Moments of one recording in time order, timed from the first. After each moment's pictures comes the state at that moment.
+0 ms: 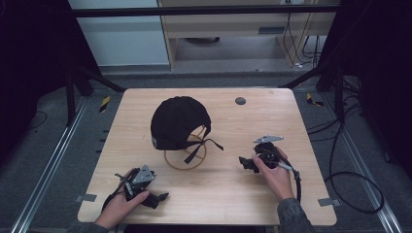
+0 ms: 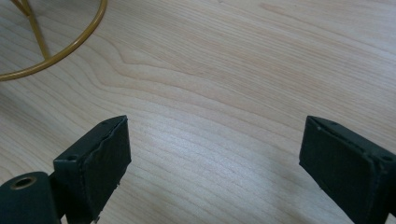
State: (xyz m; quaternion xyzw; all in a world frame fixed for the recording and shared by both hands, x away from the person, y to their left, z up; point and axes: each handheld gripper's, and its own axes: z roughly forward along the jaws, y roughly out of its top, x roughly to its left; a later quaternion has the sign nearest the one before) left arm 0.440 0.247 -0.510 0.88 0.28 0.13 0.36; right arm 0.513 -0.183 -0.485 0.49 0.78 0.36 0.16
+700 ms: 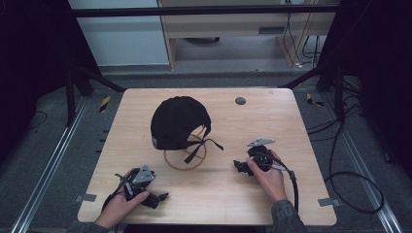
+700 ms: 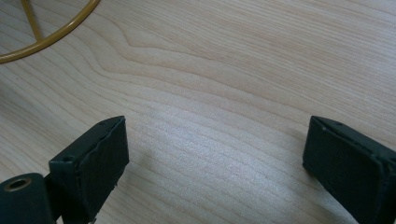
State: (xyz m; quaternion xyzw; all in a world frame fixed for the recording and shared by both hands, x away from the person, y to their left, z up) left arm 0.440 0.247 -0.510 0.88 0.28 0.13 0.36; right arm 0.514 -0.167 -0.503 0.48 0.79 0.35 0.15
